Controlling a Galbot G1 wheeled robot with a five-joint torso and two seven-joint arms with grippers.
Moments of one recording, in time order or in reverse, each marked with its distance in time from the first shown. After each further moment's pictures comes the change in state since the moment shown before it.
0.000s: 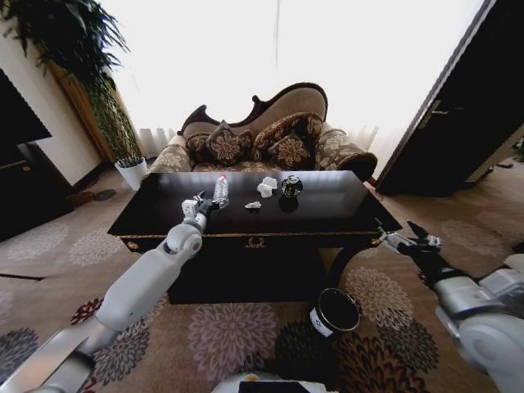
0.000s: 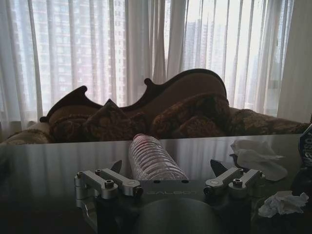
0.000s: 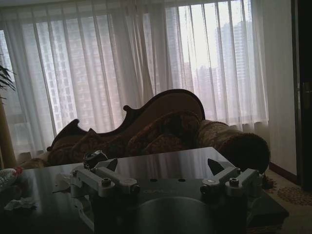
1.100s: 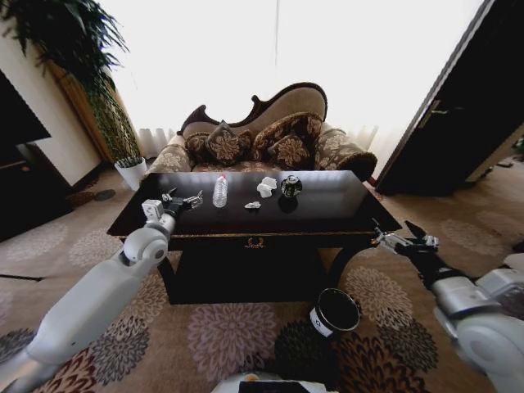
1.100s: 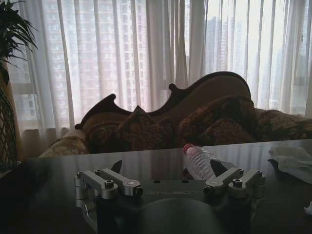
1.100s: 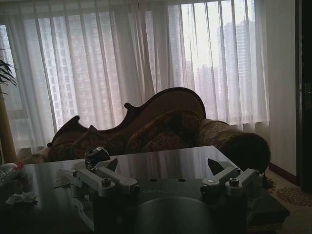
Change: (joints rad) left arm 0.156 0.215 -0.189 -0.205 -0.081 0.056 -0.025; right arm -0.006 -0.003 -0.012 0.002 -0.022 0.002 0.002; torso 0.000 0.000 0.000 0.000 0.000
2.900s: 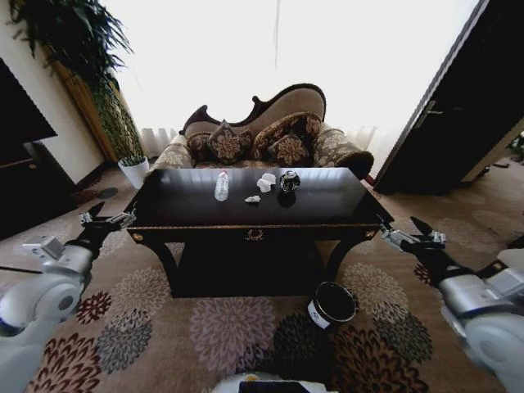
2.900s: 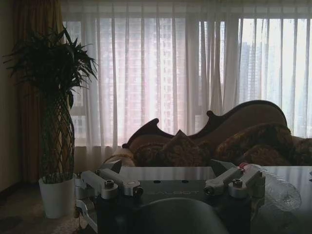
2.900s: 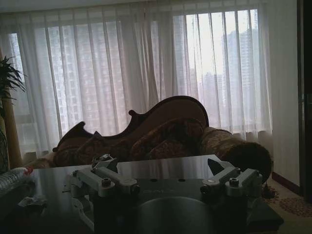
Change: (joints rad) left arm 0.838 0.063 -0.904 -0.271 -0.079 -0.125 0.241; right arm -0.015 -0.021 0.042 0.018 0.025 0.011 -0.006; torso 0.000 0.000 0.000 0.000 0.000
